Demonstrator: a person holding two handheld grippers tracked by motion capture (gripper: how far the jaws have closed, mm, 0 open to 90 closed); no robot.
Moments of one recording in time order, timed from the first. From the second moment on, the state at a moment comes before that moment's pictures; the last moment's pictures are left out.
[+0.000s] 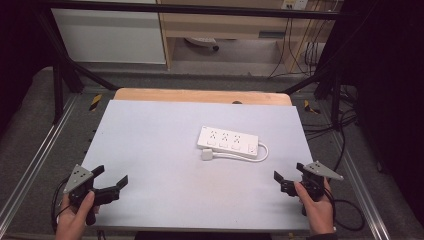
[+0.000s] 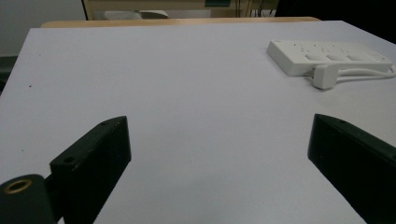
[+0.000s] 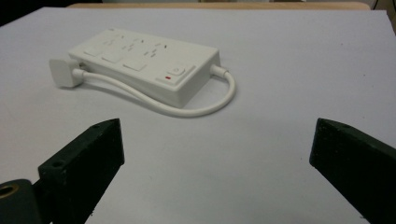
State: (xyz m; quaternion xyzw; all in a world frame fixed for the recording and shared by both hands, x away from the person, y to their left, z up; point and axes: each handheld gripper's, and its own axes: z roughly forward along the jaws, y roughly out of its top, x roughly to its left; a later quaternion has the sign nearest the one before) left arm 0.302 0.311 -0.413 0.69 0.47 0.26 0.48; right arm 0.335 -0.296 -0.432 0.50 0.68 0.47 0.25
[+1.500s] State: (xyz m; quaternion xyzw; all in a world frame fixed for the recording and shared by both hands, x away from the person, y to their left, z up) left arm 0.304 0.310 -0.416 0.70 0.48 0.26 0.47; right arm 0.380 -0.266 -0.375 0.47 0.67 0.50 0.28
